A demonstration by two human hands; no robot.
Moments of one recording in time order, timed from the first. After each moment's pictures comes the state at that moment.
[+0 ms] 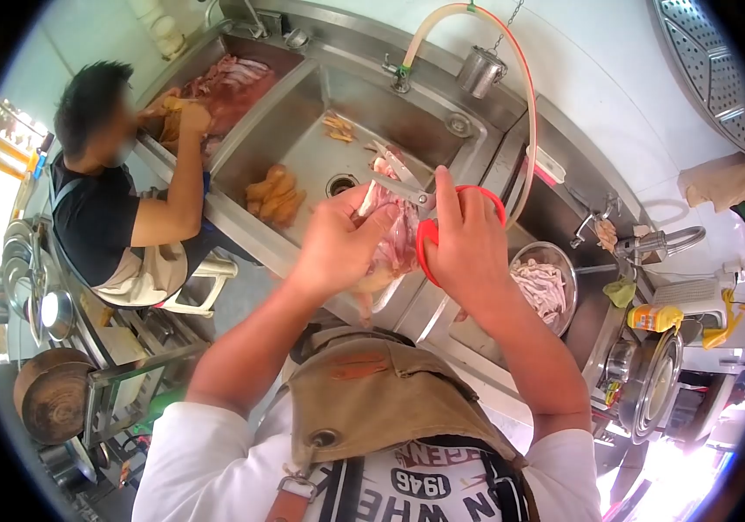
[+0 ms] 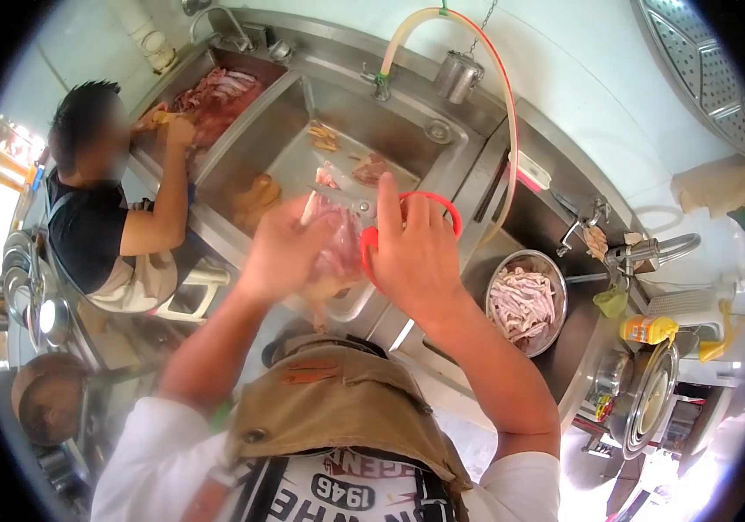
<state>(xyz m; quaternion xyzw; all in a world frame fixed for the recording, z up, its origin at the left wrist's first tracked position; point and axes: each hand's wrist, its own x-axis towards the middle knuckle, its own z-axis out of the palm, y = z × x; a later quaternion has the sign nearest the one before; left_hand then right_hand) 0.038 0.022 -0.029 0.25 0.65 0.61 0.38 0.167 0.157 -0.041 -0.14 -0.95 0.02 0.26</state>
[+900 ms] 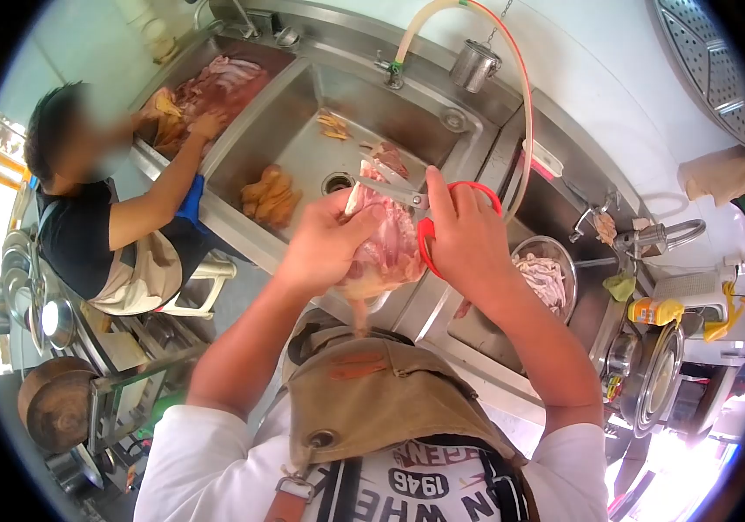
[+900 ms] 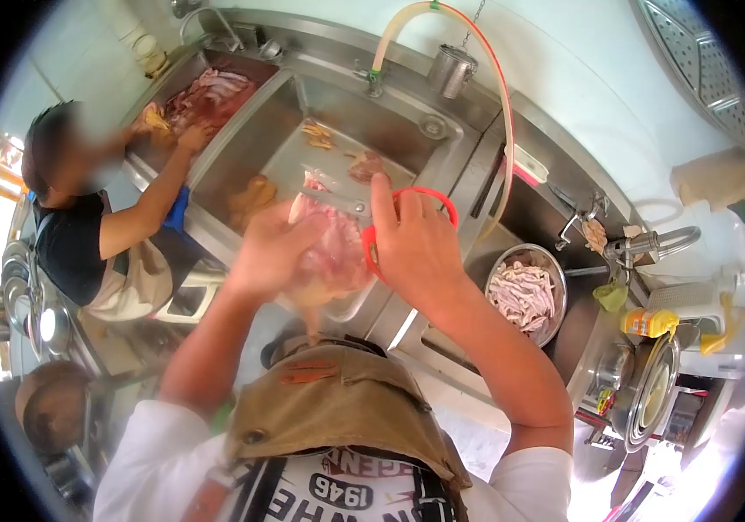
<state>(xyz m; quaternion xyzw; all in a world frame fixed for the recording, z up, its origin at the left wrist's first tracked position) 0.028 0.024 -0.047 0.22 0.59 0.65 0.43 0.167 0.175 -0.044 -0.11 -0.97 -0.01 0.21</state>
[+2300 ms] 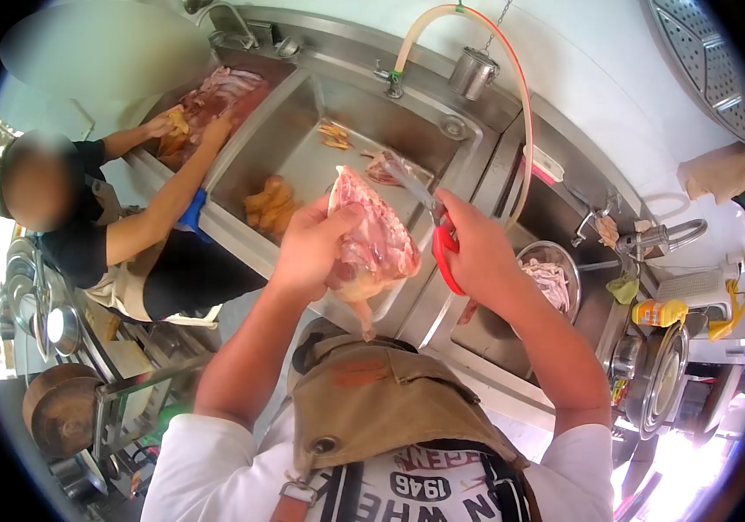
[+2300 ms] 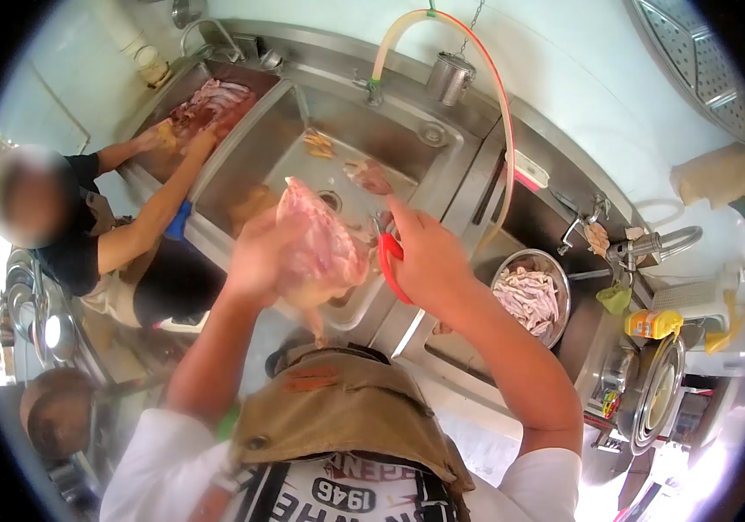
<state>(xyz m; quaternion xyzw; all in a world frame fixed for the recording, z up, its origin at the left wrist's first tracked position) 0.017 0.018 -0.044 0.11 0.51 0.71 0.47 0.181 0.185 -0.043 -0.18 -0.93 0.27 0.16</state>
